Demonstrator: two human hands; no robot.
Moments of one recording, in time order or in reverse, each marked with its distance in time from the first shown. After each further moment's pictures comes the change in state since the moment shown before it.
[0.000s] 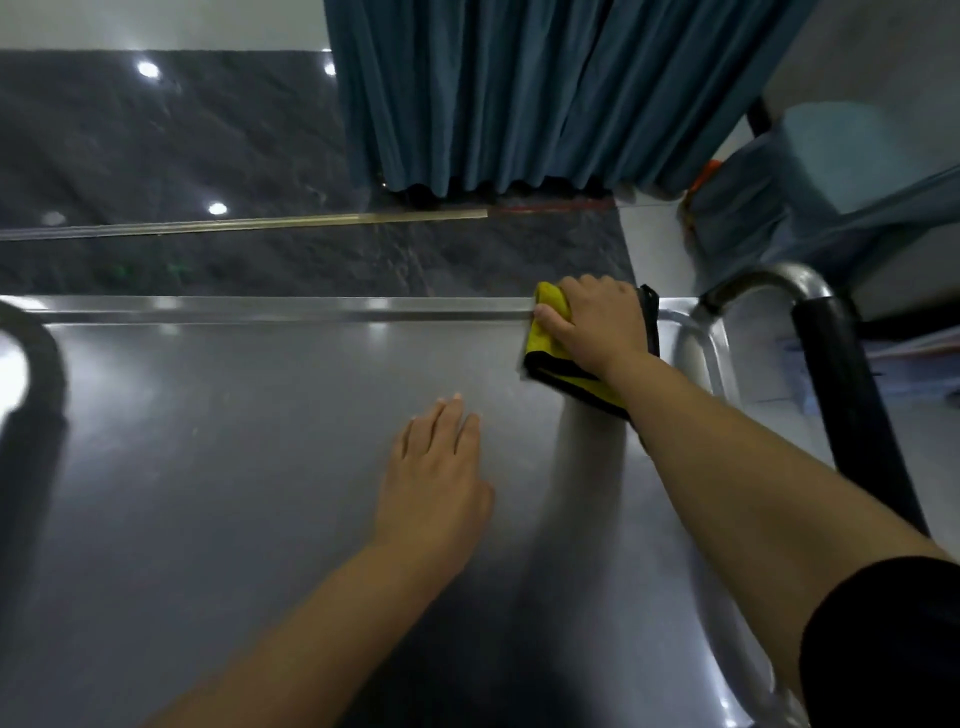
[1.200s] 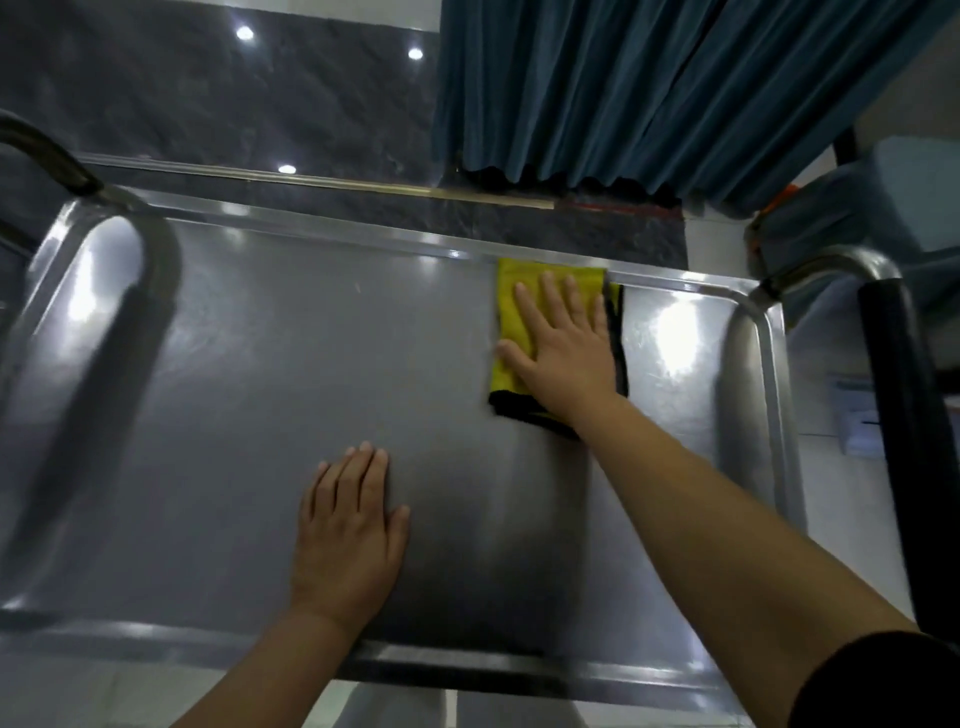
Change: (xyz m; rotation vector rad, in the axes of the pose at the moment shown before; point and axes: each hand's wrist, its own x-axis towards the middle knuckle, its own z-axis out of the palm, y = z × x) left_hand -0.146 -0.094 0.083 -0.069 0.287 -0.267; right_hand -0.075 -0.127 0.012 -0.006 -0.178 -0.129
